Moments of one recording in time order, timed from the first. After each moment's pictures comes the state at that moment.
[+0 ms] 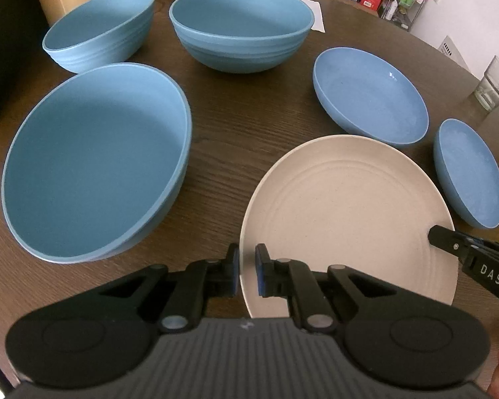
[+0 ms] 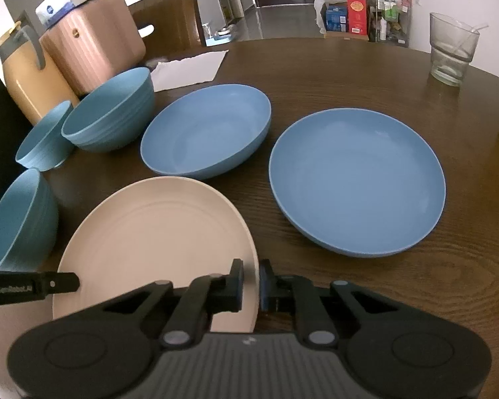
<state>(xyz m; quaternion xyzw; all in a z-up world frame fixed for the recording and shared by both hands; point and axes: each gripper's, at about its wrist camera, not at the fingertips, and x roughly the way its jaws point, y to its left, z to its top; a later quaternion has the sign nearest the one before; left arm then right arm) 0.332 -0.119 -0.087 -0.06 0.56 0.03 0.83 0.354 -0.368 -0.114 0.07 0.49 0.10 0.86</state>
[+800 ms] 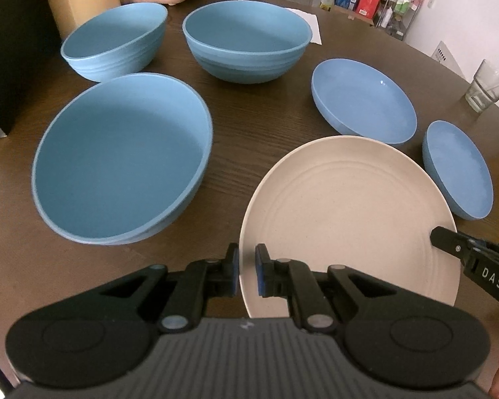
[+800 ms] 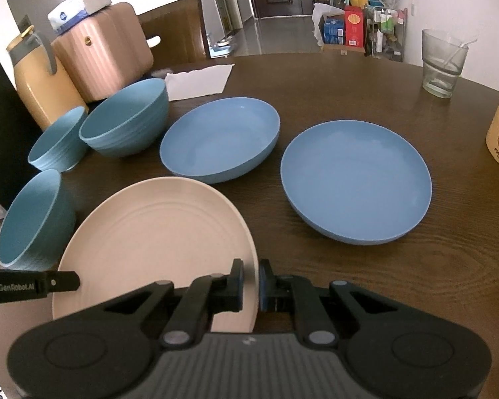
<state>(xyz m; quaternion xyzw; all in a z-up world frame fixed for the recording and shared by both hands) 0.313 -0.115 -0.067 -0.06 0.54 0.03 0.84 0.324 -0.359 -0.090 0.06 0.47 0.09 0.87</state>
